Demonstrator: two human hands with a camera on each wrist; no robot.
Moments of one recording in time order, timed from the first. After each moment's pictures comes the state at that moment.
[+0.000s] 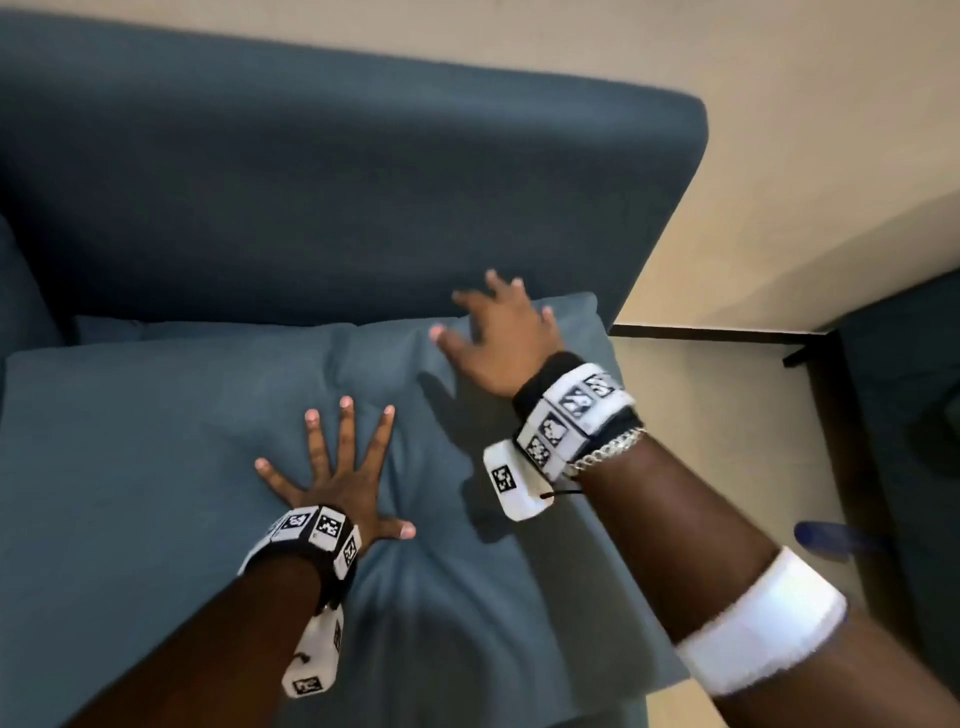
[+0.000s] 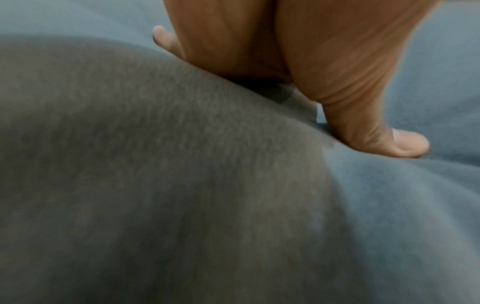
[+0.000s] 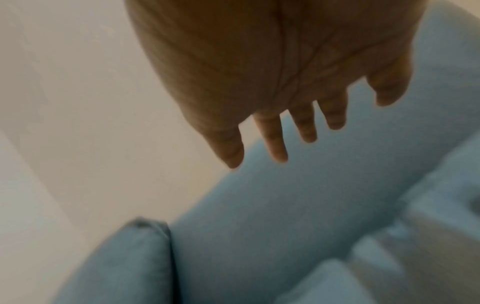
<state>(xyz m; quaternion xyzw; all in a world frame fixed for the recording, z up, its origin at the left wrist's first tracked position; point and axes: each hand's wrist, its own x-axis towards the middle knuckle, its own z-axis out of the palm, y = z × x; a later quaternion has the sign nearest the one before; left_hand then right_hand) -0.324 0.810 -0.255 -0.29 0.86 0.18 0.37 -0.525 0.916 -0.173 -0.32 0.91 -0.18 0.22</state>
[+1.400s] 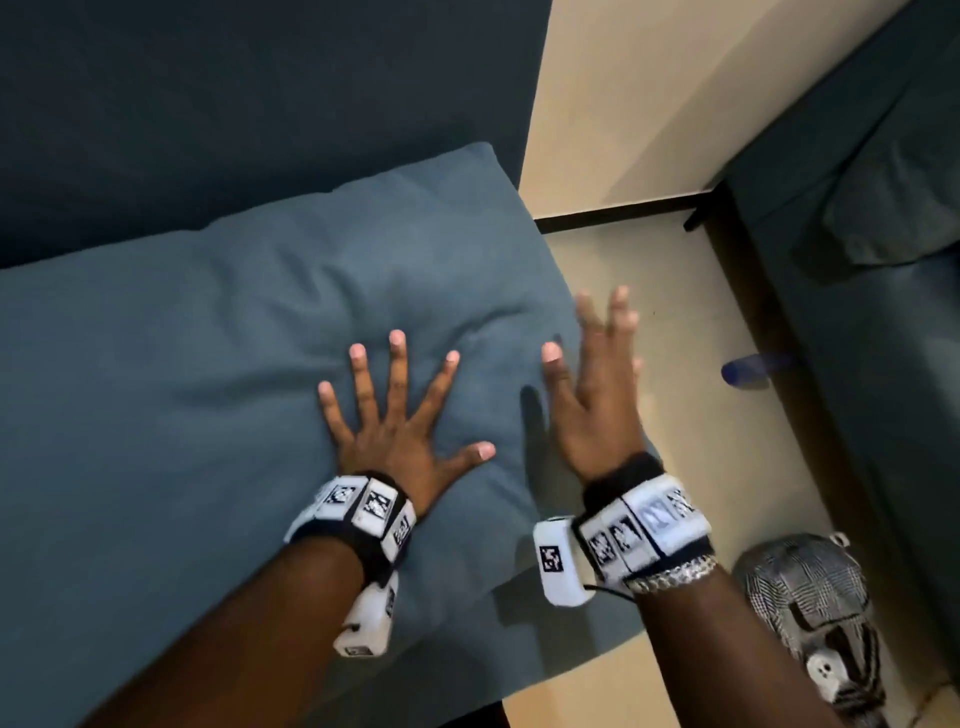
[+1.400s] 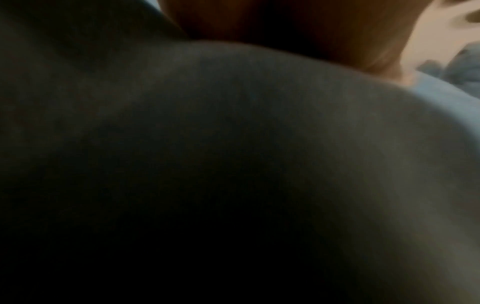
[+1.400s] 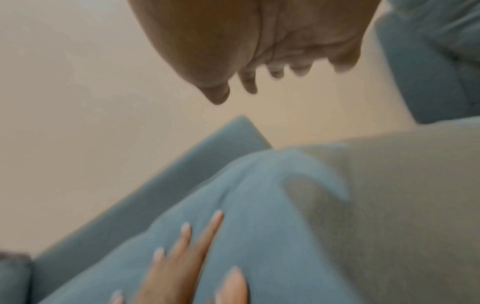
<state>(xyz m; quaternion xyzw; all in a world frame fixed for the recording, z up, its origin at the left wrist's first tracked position) -0.289 0.927 -0.288 -0.10 0.97 0.15 0.14 -0.364 1.114 -0.233 -0.04 0.95 -0.32 0.02</state>
